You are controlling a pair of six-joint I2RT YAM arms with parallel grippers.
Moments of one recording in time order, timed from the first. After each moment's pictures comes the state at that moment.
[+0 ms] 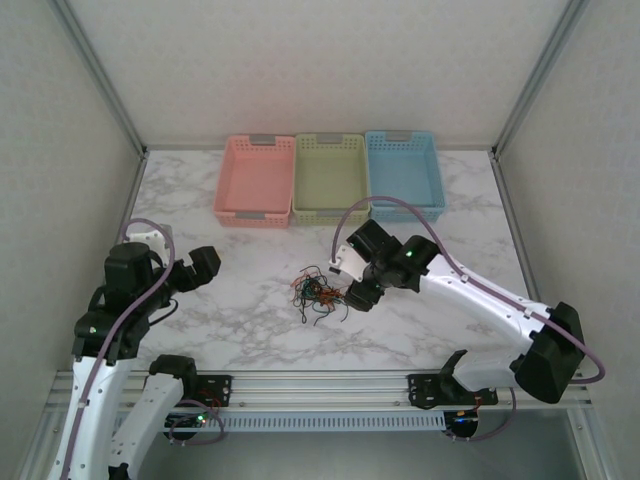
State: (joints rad) left arm -0.13 0.58 0.90 -0.91 0.13 -0.47; right arm 0.86 1.32 1.10 -0.96 -0.02 -0.33
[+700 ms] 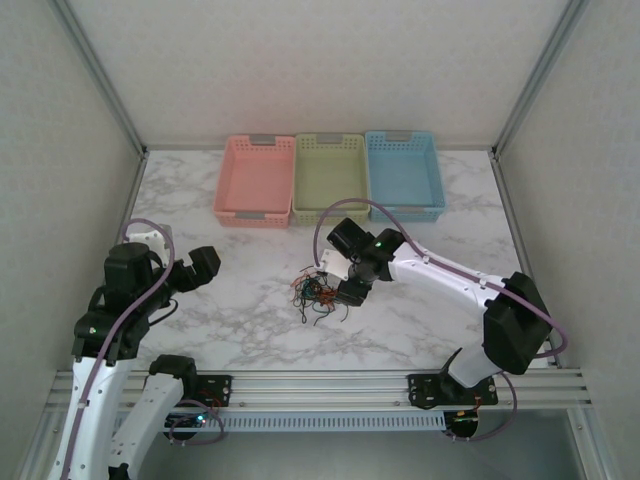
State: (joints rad) left arm -0.13 0.58 0.90 -0.91 0.13 -0.47; right arm 0.86 1.52 1.14 -0.90 0.02 -0.44
